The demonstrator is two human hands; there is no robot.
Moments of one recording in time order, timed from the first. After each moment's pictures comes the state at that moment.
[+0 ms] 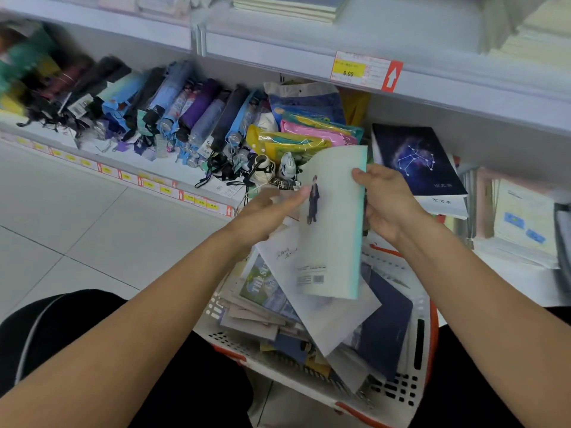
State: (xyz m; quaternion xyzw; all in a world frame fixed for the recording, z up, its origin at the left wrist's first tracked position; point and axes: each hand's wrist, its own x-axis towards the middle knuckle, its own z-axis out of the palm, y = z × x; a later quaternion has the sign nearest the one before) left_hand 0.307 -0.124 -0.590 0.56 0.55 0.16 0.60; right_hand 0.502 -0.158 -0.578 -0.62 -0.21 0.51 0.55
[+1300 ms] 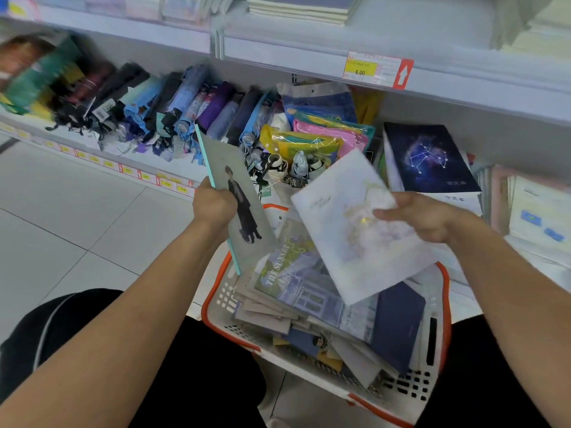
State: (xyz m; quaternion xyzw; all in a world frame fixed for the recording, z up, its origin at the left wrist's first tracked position) left_hand 0.253 -0.105 -0.585 0.40 0.69 0.38 0.47; right_hand 0.581 -0.174 -0.625 -0.66 -0.35 0.60 0.30
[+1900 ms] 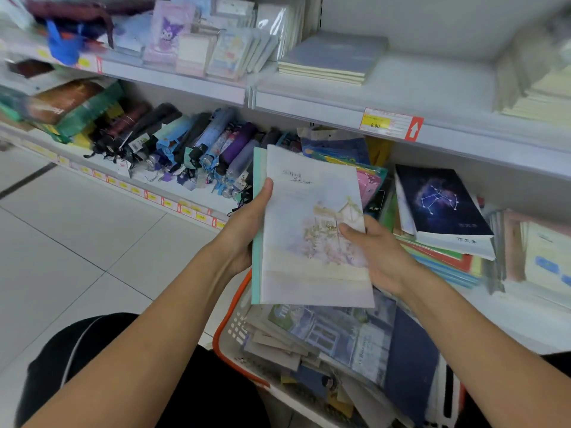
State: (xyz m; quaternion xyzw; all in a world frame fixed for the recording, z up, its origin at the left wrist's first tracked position) left_hand 0.252 -0.121 -0.544 0.36 0.47 0.33 0.74; right_hand 0.464 -0.173 -0.594 -0.54 -0.27 0.60 0.52
